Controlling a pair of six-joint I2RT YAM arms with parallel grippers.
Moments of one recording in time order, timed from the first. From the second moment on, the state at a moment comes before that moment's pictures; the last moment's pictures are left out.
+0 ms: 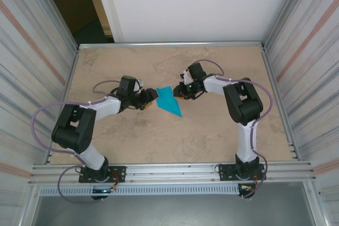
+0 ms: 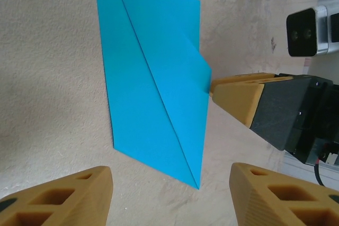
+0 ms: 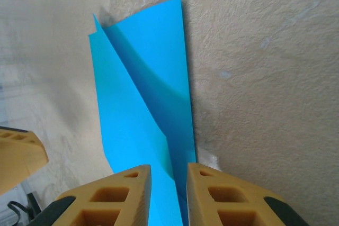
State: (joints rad) left arm -0.37 1.63 0.82 0.01 0.50 -0.89; right arm 0.44 2.08 1.33 -0.30 -0.61 0.51
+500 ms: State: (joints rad) left arm -0.37 1.64 0.83 0.02 0.52 -0.90; right arm 0.44 2.12 1.36 -0.30 -0.68 0.48
